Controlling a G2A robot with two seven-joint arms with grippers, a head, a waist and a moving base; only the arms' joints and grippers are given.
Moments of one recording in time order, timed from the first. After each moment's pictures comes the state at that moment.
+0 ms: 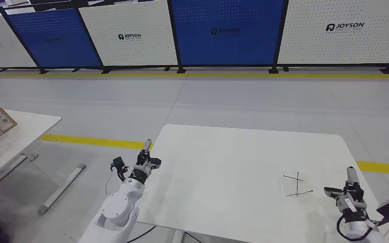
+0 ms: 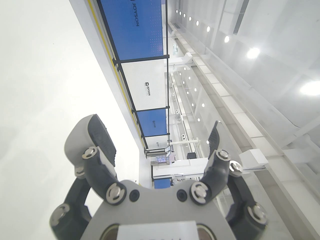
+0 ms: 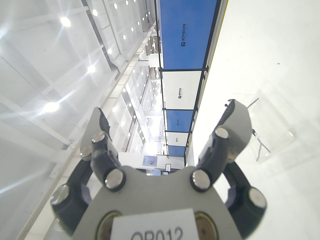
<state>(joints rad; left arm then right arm) 1.73 -1.15 -1.60 -1.80 -0.42 0.00 0.00 -1.73 -1.15 1.60 -1.80 0.42 0.00 0.00</state>
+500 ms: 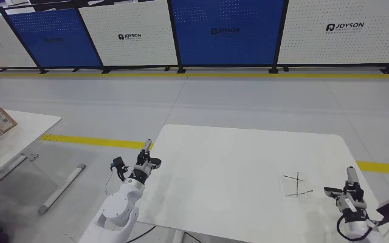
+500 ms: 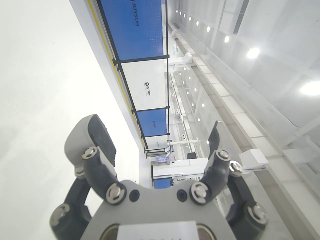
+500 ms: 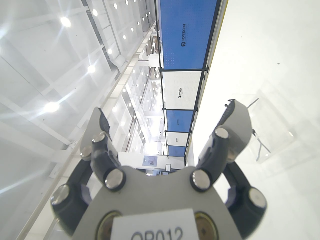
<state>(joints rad) 1.73 -1.15 -1.60 -1.80 -0.42 0.00 0.00 -1.73 -1.15 1.60 -1.80 0.42 0.00 0.00</state>
